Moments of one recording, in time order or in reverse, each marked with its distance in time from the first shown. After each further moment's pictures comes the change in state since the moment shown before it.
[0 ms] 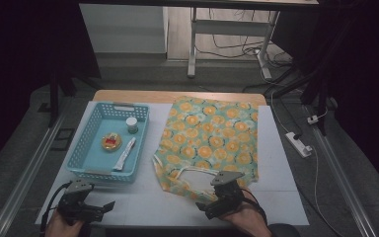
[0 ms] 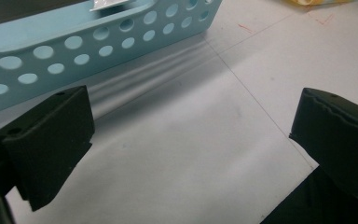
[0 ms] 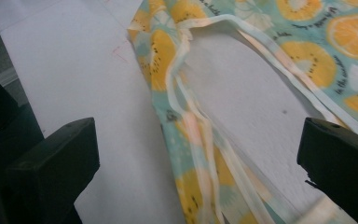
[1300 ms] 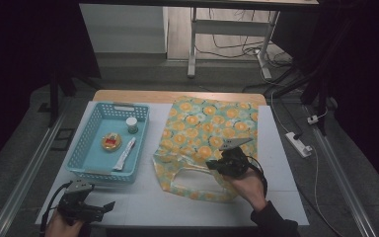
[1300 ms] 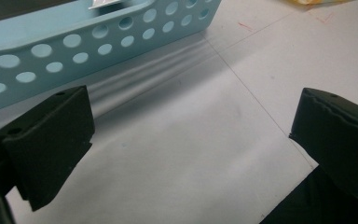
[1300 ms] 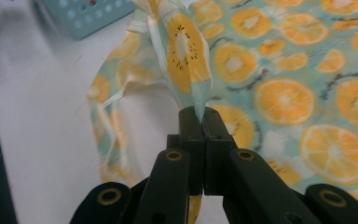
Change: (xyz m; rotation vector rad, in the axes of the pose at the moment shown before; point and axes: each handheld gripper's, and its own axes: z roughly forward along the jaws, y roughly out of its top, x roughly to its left) left arm 0.001 0.000 0.001 0.008 -0.005 -0.004; right arm -0.074 0.053 -0.013 -0.047 0.037 0.066
